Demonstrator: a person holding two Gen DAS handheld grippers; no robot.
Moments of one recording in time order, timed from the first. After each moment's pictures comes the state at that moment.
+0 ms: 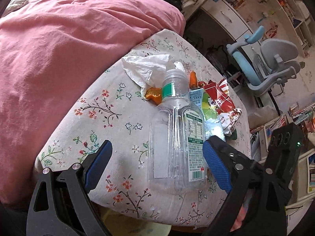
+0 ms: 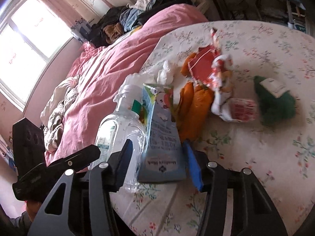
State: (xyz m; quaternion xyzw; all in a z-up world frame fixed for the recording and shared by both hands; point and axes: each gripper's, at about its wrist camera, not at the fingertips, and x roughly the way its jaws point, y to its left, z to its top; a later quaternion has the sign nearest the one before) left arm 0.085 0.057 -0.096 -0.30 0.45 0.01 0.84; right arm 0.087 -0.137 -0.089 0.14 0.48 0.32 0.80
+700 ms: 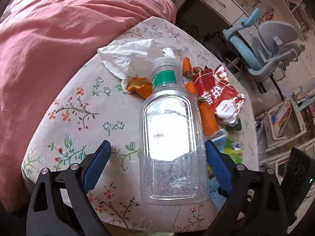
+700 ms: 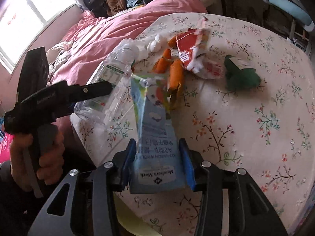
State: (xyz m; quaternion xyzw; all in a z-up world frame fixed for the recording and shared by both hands) left arm 0.107 0.030 -0.107 -0.25 0.48 -0.01 0.84; right arm 0.040 -0.175 -0.086 0.01 0.52 0.30 0.80
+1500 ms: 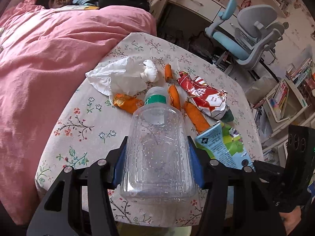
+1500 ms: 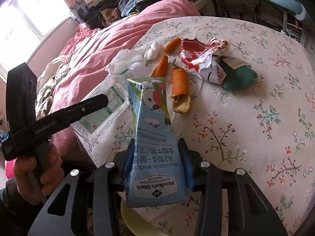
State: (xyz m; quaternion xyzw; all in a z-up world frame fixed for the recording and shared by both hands) left arm 0.088 0.014 -0.079 -0.17 0.44 -0.04 0.88; right arm 0.033 -0.183 -0.081 0.05 0.50 0.29 0.81
